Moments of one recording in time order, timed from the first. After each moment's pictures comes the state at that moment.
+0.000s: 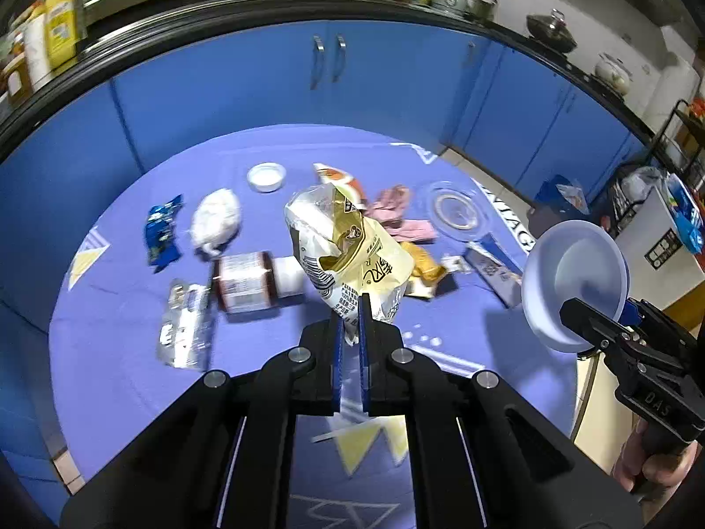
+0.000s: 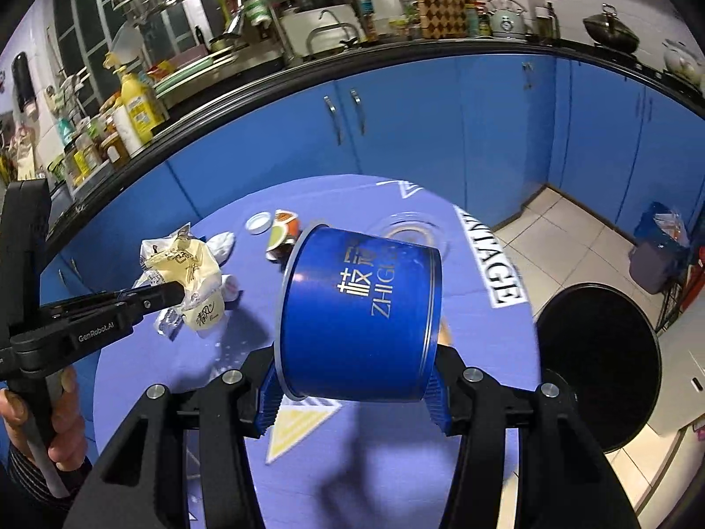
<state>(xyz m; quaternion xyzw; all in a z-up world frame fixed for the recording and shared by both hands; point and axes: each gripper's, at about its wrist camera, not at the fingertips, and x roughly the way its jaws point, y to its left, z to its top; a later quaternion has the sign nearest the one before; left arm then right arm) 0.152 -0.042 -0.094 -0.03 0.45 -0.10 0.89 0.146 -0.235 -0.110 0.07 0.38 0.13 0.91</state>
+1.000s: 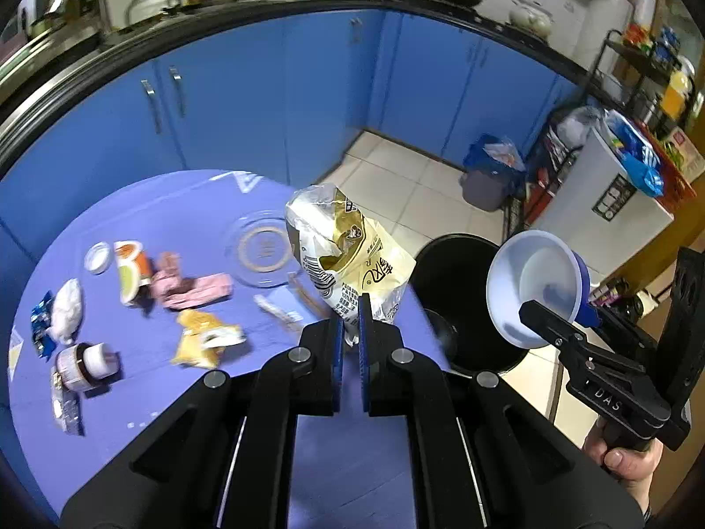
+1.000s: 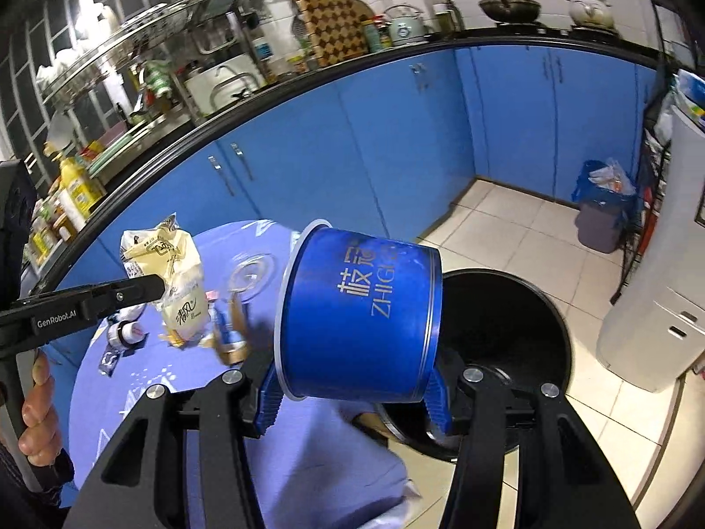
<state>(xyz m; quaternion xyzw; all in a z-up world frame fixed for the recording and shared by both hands) 0.178 -0.226 -0.074 0.05 0.45 -0.21 0.87 0.125 -0.401 -0.126 0.15 0.35 0.04 0.92</state>
